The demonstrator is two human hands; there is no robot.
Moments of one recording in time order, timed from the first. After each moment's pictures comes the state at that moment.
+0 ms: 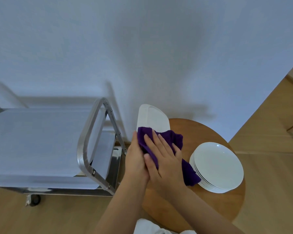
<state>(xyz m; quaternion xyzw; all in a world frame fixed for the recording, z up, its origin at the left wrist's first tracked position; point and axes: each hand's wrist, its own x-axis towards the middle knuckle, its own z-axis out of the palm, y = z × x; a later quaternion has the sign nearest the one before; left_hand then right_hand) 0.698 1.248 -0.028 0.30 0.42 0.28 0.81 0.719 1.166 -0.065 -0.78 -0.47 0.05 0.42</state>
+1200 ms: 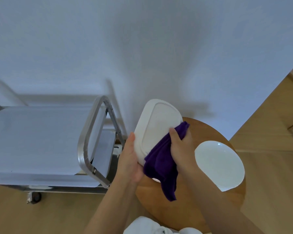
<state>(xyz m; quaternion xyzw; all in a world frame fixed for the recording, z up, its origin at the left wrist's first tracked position) 0.683 1.264 -0.035 0.27 0.35 0.22 0.87 0.787 1.188 -0.047 -0.71 -0.08 0.21 0.67</state>
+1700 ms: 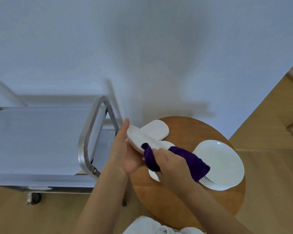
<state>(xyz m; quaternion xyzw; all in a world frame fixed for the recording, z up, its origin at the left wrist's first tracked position) 0.677 1.292 -0.018 0.27 0.32 0.07 0.90 0.750 1.163 -0.070 -0.74 -0.56 -0.15 0.34</state>
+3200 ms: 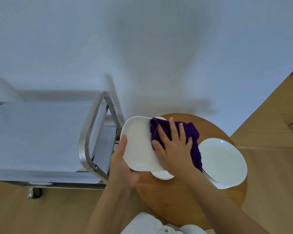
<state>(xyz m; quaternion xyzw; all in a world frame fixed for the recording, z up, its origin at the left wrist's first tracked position) 0.657 1.277 -0.042 0.29 0.27 0.22 0.89 0.777 1.194 -0.079 -0.89 -0.40 0.06 0.20</state>
